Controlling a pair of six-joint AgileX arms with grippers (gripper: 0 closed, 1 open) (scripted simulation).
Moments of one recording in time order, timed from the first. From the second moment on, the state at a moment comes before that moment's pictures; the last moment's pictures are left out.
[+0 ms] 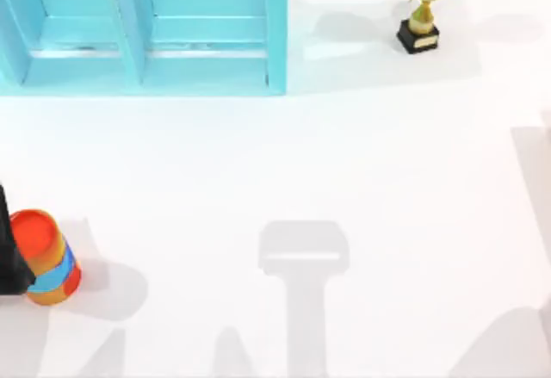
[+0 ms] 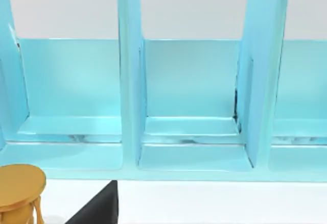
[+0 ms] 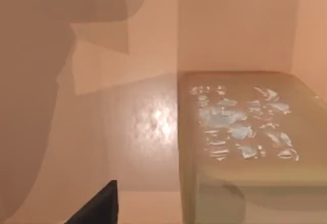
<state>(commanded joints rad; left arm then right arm) 0.00 0.00 0.00 0.00 0.00 0.00 -0.57 1.73 1.16 -1.00 0.01 -0.55</state>
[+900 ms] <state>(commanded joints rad) 0.00 0.00 0.00 0.00 0.00 0.00 -0.57 1.78 1.06 -0.84 0.01 -0.55</state>
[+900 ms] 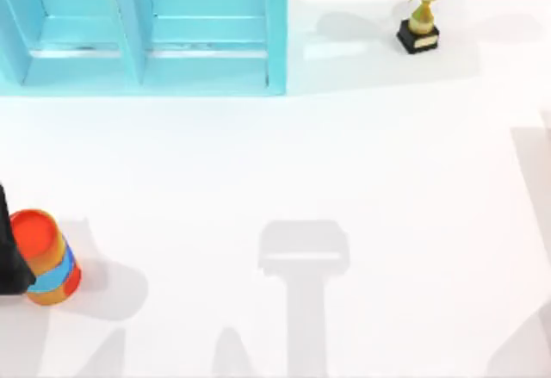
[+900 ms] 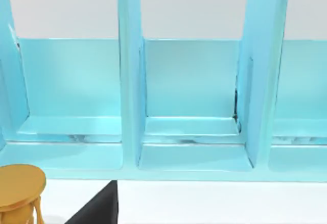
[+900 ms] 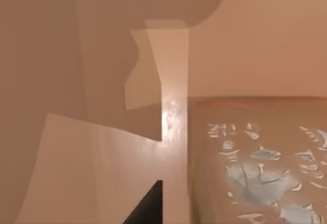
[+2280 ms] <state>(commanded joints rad) 0.00 0.00 0.00 0.00 0.00 0.00 -0.58 1.74 1.23 -1.06 0.01 -0.55</state>
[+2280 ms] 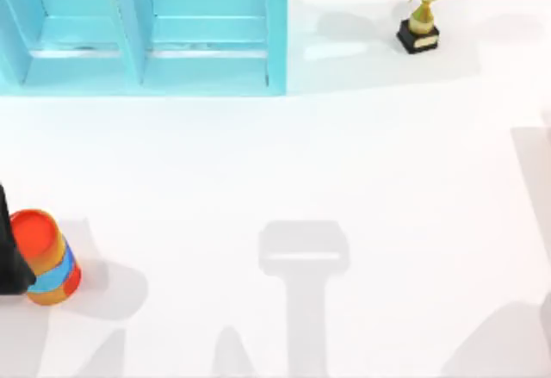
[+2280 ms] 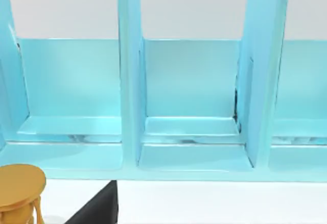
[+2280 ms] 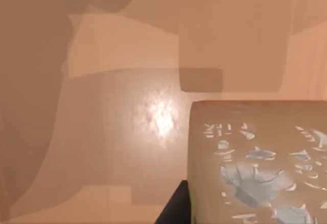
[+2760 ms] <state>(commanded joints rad) 0.00 0.00 0.00 0.00 0.00 0.00 -0.58 1.67 1.46 -1.36 0.01 -0.55</state>
